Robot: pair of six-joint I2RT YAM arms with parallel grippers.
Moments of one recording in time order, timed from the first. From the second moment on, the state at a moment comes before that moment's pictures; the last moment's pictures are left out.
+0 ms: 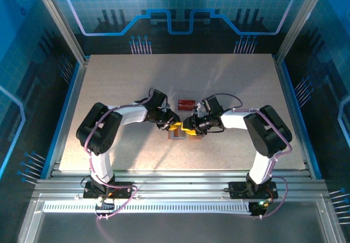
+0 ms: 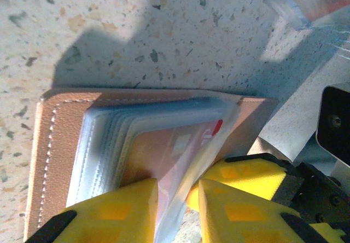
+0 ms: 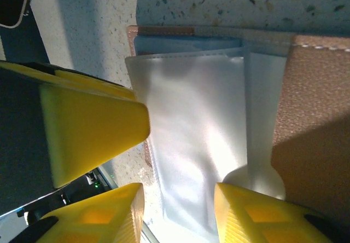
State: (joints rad) left arm -0.47 1.87 1.03 -0.23 0.61 -1.06; right arm 0.47 1.80 0.85 -0.04 -0.76 0.81
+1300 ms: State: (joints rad) left arm -0.60 1.99 1.31 -0.32 0.64 -1.03; right arm 0.29 1.42 0.83 -0.34 -0.66 0.69
